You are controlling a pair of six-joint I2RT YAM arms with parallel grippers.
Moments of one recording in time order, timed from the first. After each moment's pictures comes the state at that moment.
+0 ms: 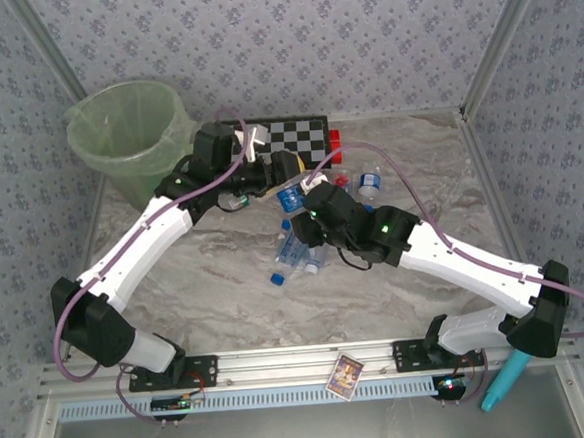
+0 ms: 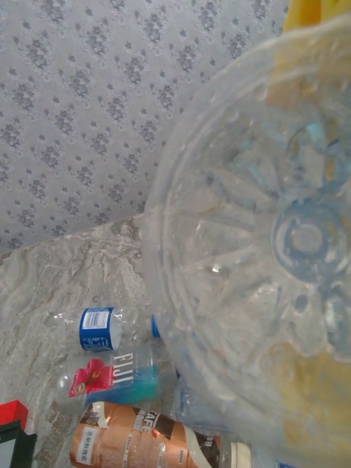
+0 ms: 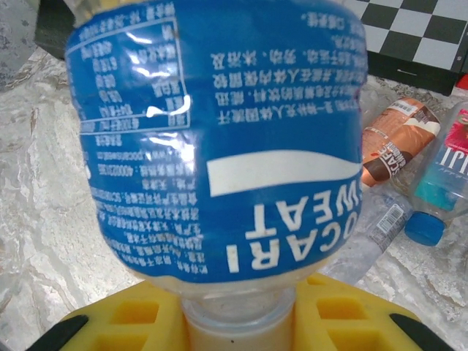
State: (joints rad) left arm -0.58 1.46 1.40 -0.43 0.56 -0.82; right arm 0.98 1.28 1.25 -0.68 0.27 0.45
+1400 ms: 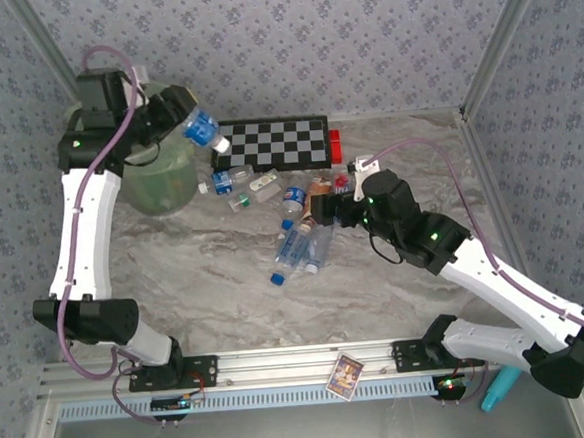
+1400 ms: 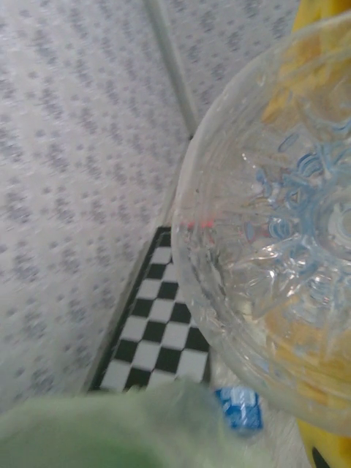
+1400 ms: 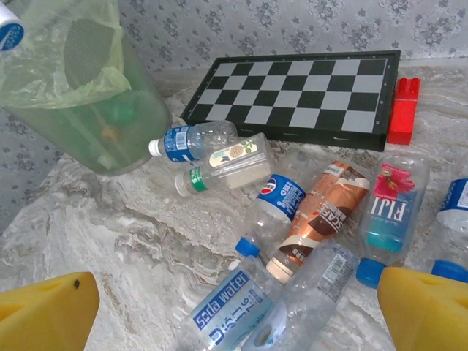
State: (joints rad) left arm -0.10 1.54 1.95 -0.87 0.34 -0.66; right arm 0.76 1.03 1.06 -0.47 0.19 0.44
